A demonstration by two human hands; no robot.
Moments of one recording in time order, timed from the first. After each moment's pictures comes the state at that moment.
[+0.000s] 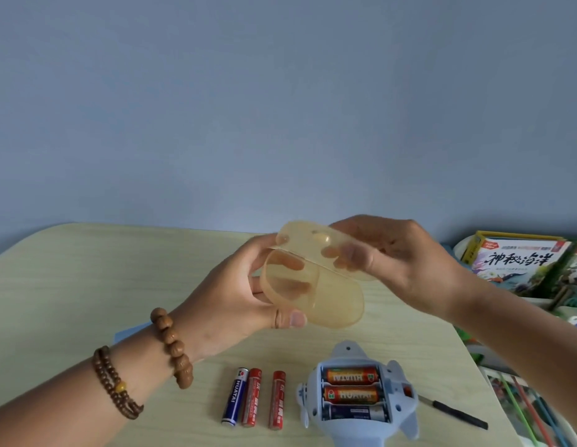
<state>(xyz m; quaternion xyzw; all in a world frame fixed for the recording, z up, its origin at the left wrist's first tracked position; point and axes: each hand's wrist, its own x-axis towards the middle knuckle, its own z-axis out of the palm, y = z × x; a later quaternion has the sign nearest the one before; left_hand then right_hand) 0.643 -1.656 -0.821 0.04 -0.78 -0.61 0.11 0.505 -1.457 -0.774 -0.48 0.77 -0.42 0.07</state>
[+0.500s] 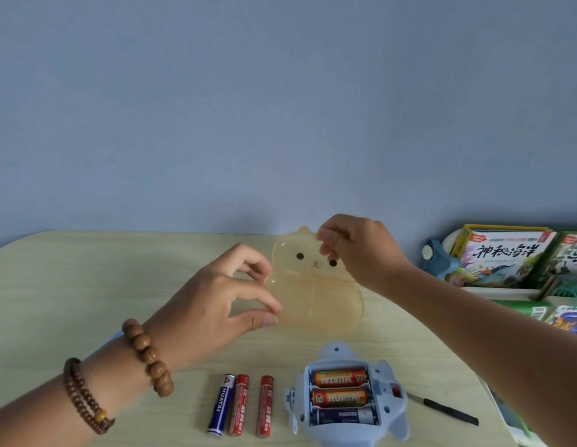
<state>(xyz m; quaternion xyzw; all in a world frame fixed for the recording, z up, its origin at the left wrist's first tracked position) 0.641 -1.681 -0.838 -0.07 -0.95 -0.26 0.17 0.457 -1.497 -0.820 -0.31 0.85 -0.43 0.04</state>
